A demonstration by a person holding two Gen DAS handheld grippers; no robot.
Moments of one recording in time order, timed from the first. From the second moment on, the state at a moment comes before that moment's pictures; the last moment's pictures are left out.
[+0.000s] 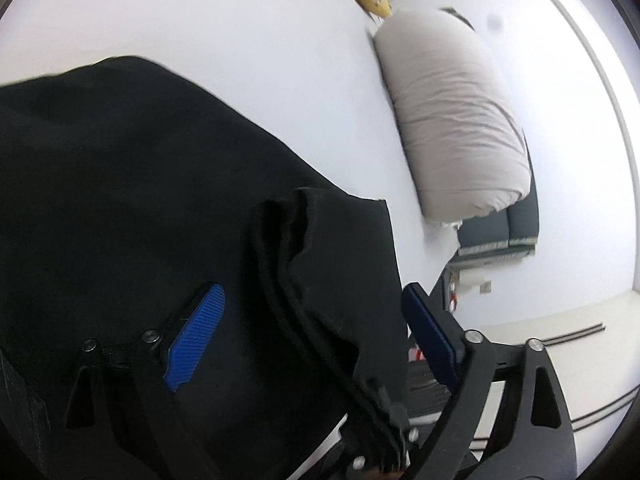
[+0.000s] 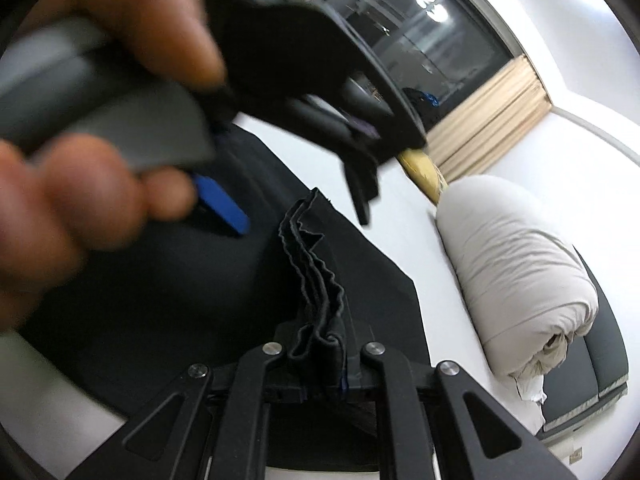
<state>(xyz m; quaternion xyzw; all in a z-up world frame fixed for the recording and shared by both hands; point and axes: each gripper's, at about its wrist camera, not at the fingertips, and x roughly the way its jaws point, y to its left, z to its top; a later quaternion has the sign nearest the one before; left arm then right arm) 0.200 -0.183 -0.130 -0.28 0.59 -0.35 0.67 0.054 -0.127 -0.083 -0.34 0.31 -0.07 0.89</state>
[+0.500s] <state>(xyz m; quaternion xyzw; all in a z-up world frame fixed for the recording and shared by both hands) 0.199 -0.125 -0.110 -0.19 0.58 -0.34 0.72 0.061 -0.079 -0.077 -0.35 0.31 0.03 0.88</state>
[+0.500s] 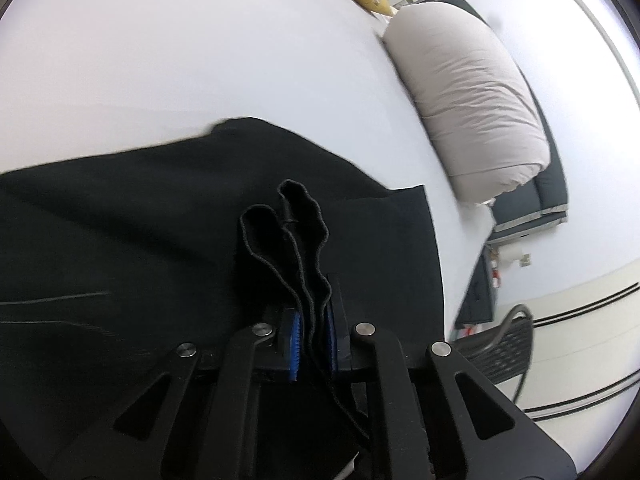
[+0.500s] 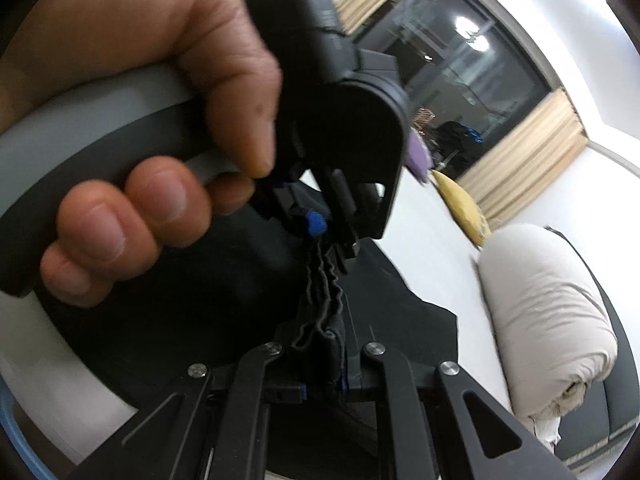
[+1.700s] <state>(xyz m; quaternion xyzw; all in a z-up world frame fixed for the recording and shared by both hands) 0.091 -0.161 -0.137 0.07 0.47 -0.27 0.84 0.206 -0.404 -0.073 0.33 0.44 0.24 0.80</state>
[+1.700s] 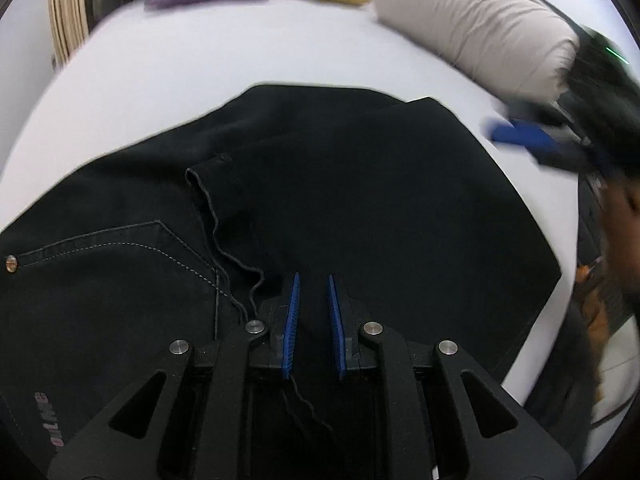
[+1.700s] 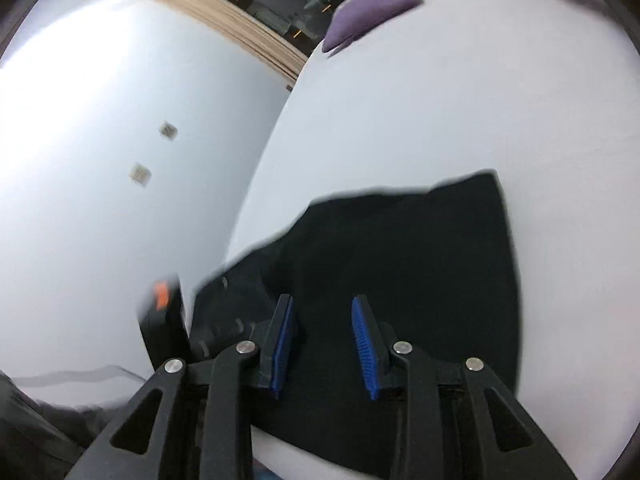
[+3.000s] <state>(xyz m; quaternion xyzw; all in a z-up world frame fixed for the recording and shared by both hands) 0.049 -0.112 -0.124 0.03 0.44 -0.27 0.86 0.142 -0.347 -0.106 0.44 0.40 0.26 0.76</state>
